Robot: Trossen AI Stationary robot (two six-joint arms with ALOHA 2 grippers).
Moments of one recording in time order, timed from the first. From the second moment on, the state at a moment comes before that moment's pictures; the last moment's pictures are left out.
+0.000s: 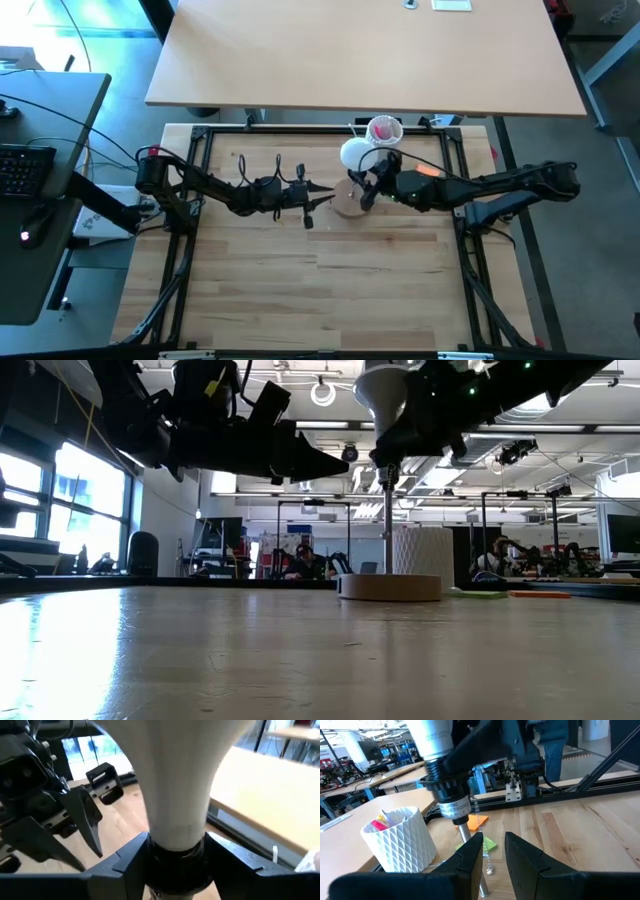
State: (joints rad) left arm 0.07 1.74 0.66 1.04 -0.13 0.23; right arm -0.02 1.23 0.66 0.28 0.57 0.18
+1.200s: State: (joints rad) left arm 0.07 1.74 0.66 1.05 -0.13 0.24; right arm -0.41 1.00 0.67 0.02 -0.36 -0.05
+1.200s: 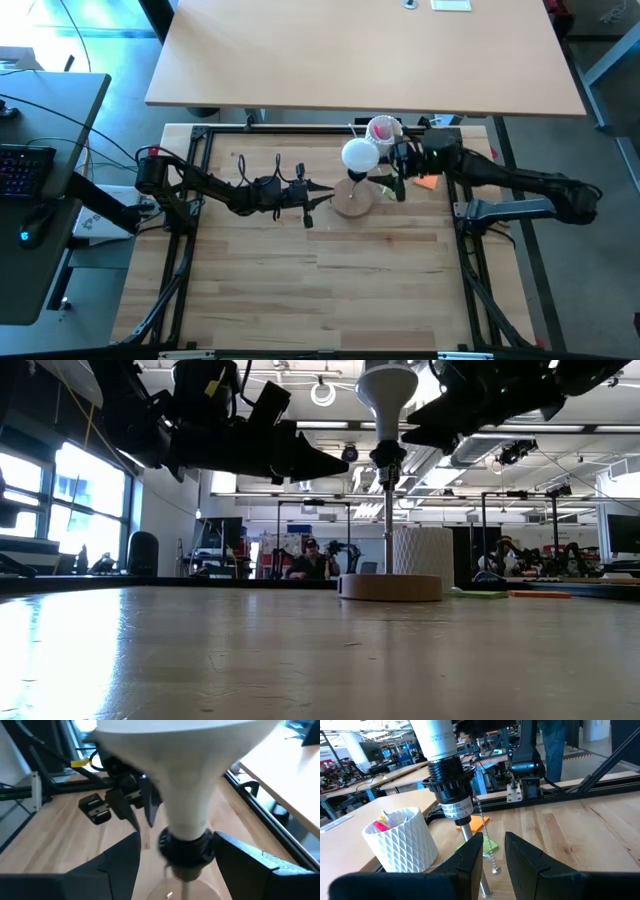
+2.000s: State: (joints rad) left arm 0.08 1.74 0.66 1.04 -0.13 0.24; right arm -0.63 1.33 0.67 0.55 -0.95 0.05
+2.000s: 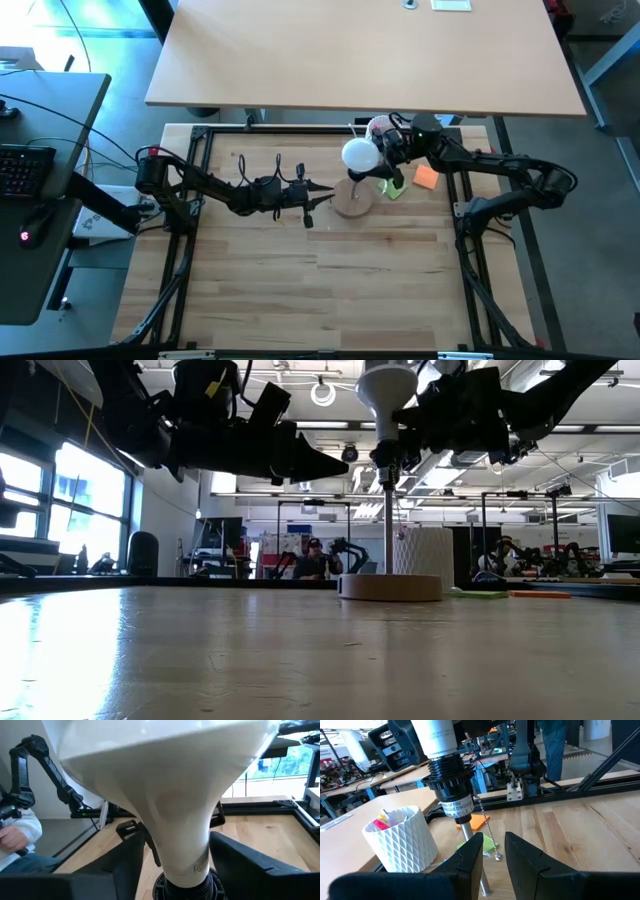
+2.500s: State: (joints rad) left arm 0.08 1.74 0.66 1.04 -0.13 0.23; right arm -0.59 1.32 0.67 0.53 -0.82 0.03
